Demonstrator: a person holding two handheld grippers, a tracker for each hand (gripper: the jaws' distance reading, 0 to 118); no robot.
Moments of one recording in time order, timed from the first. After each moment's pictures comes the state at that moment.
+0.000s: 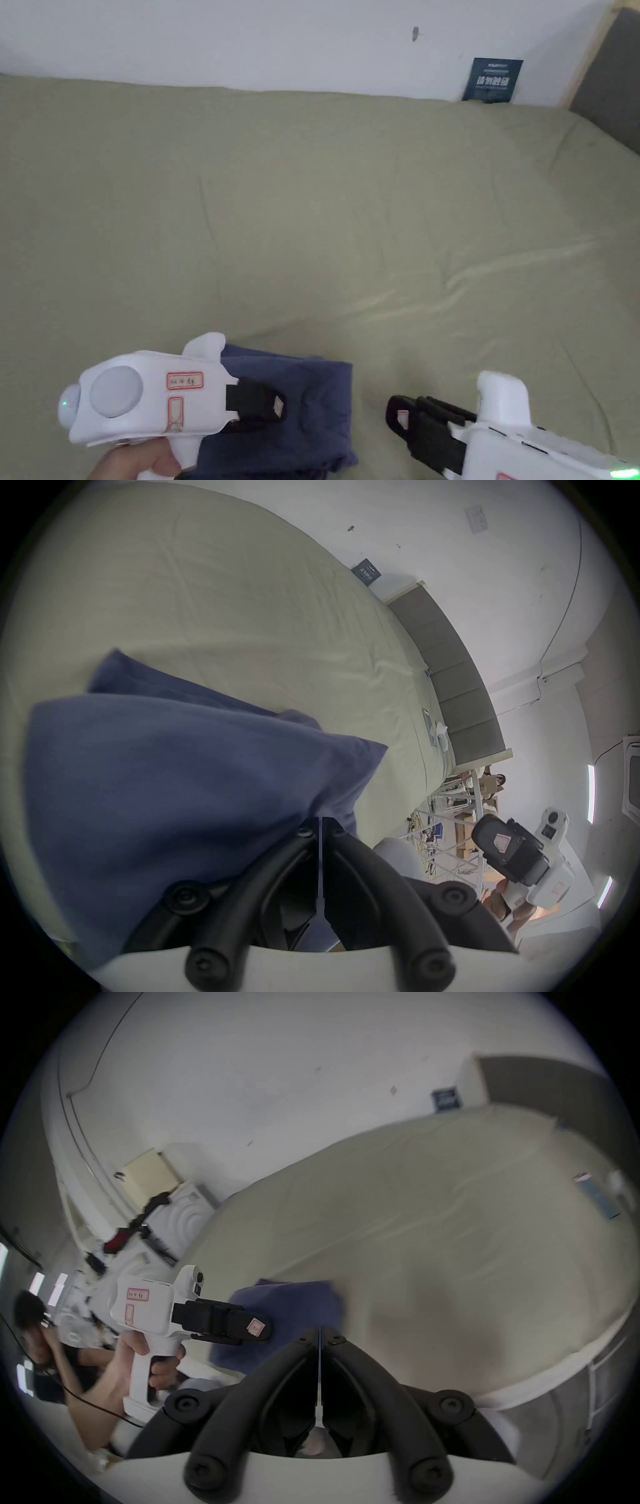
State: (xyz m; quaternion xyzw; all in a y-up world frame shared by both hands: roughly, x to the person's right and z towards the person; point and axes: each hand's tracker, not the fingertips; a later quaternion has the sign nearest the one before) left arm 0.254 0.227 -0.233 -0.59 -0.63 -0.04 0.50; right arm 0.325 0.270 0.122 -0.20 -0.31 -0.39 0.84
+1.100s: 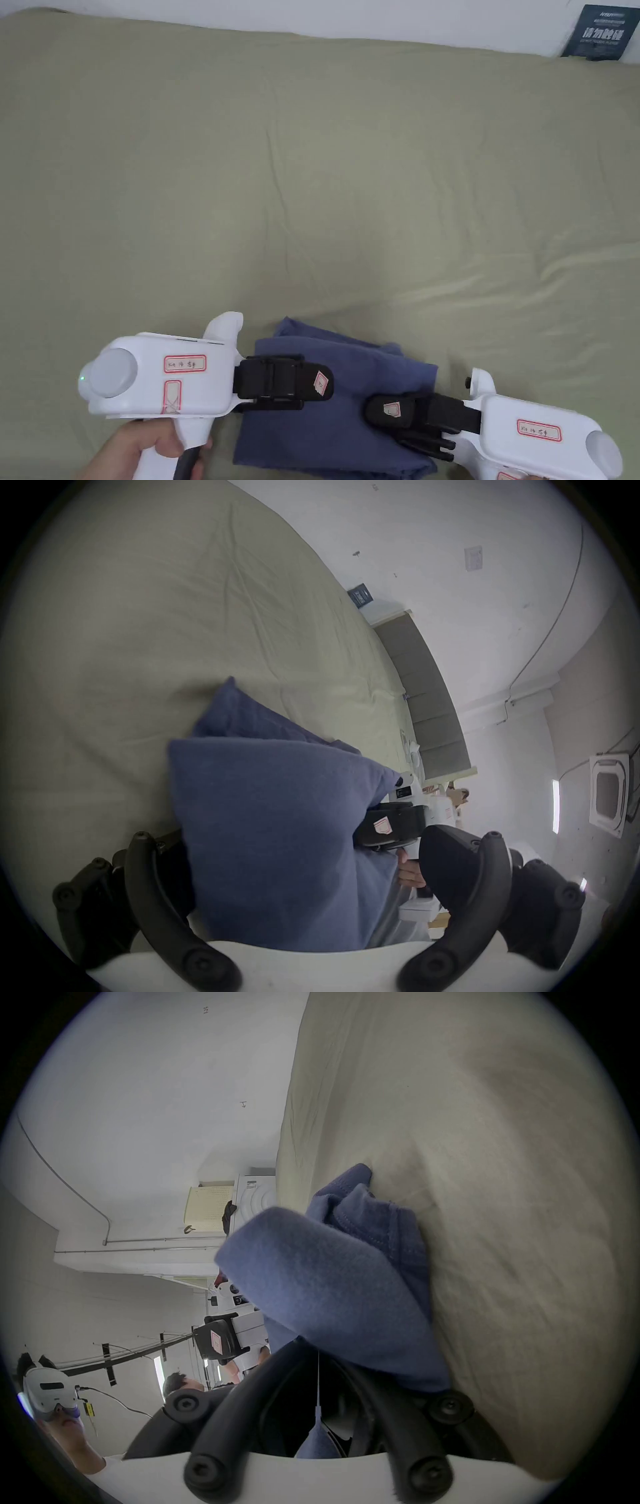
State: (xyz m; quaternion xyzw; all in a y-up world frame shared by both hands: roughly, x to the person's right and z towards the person) left arm 0.269 0.198 -0.295 -0.59 -0.68 0.01 0.43; right arm 0.409 0.116 0.062 -0.14 -0.05 -0.70 0.70
